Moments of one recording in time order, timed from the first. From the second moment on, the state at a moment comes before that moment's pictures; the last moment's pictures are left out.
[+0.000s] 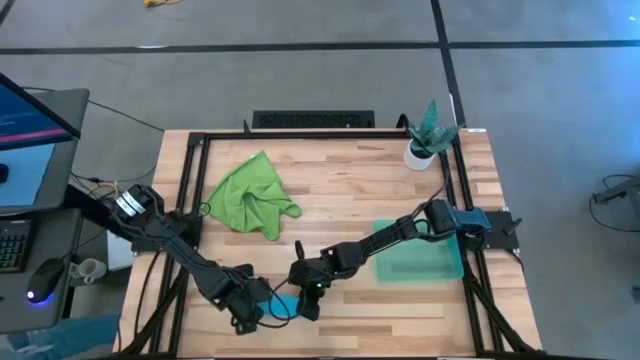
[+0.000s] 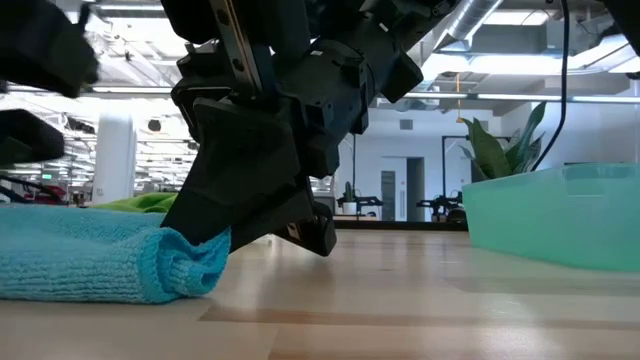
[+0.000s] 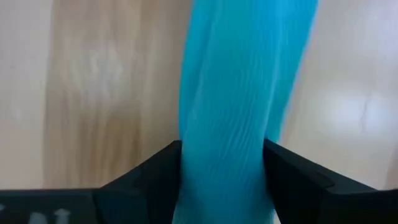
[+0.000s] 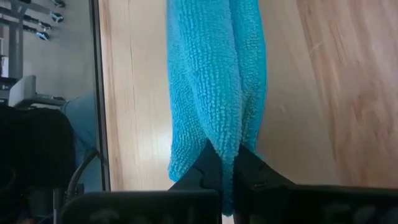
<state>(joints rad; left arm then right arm) -0.75 1.72 0.95 -0.56 -0.06 -0.94 0.32 2.34 1.58 -0.16 -0.37 0.67</state>
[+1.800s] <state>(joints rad) -1.00 1.30 0.50 0.04 -0.52 -1.07 0.33 2.34 1.58 -0.18 -0.37 0.71</state>
